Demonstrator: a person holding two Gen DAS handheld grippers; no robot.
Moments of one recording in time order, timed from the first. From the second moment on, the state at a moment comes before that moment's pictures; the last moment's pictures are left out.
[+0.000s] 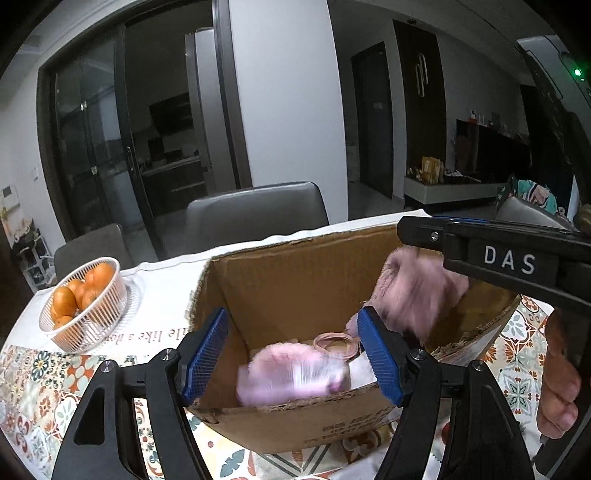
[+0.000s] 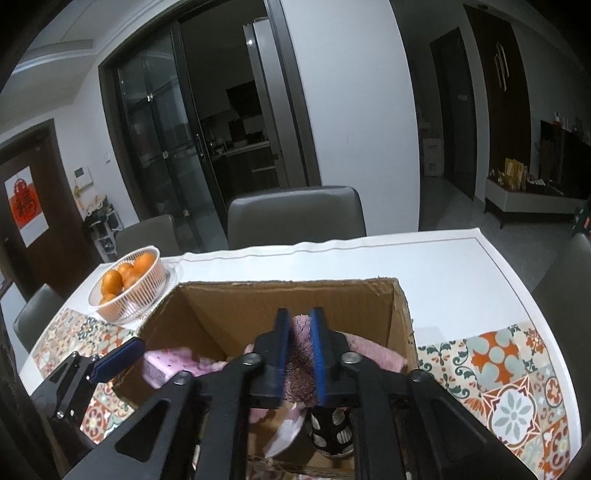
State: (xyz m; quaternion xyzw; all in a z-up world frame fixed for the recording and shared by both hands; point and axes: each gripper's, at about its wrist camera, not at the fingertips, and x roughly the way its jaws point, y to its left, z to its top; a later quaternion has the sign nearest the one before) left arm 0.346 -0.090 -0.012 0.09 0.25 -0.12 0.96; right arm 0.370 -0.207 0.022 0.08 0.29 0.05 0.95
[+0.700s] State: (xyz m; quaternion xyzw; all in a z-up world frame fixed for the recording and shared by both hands) left arm 0.260 -0.067 0.033 0.09 0.20 -0.11 0.97; right arm 0.282 -0.204 0.058 0.08 0.24 0.02 0.97
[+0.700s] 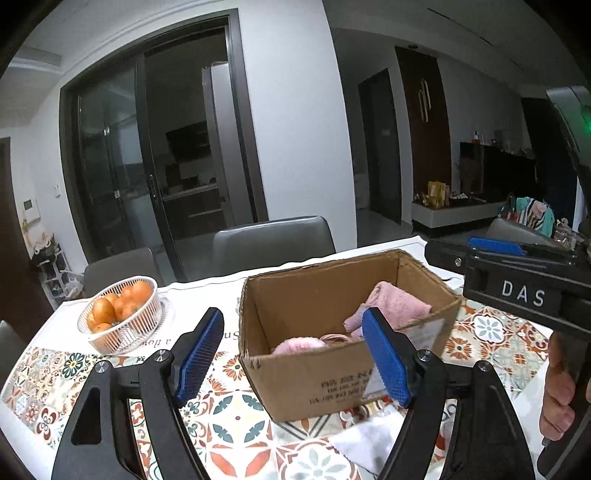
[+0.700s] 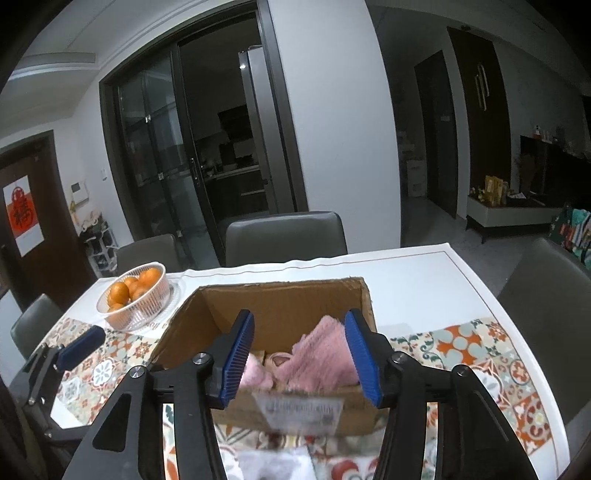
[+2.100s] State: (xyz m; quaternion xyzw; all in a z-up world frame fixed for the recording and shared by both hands) left arm 0.135 -0.058 -0.014 0.08 0.24 -0.15 0.96; right arm 0.134 -0.213 0.001 0.11 0.30 -0.05 0.95
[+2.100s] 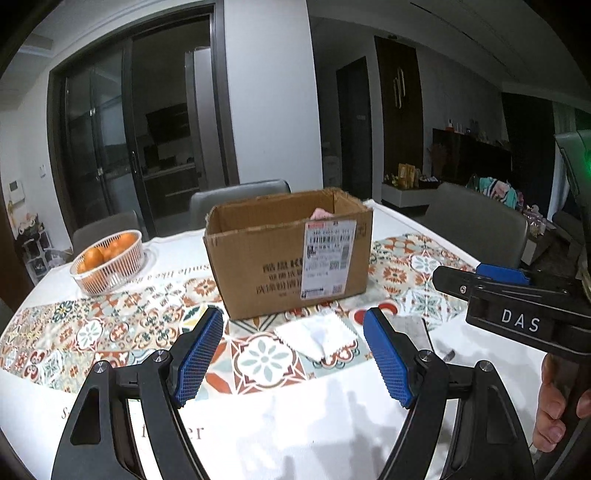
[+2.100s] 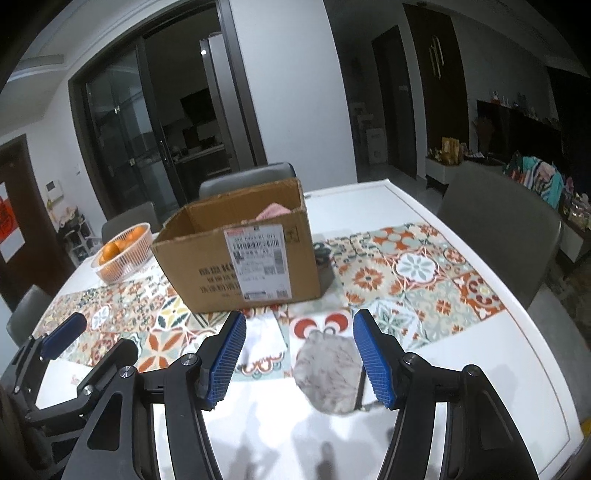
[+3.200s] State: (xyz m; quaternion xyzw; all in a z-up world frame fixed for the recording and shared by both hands) left arm 0.220 -0.073 -0.098 0.09 0.33 -0.18 0.92; right arm 0.181 -0.205 -0.098 0.11 0.41 -0.05 0.90
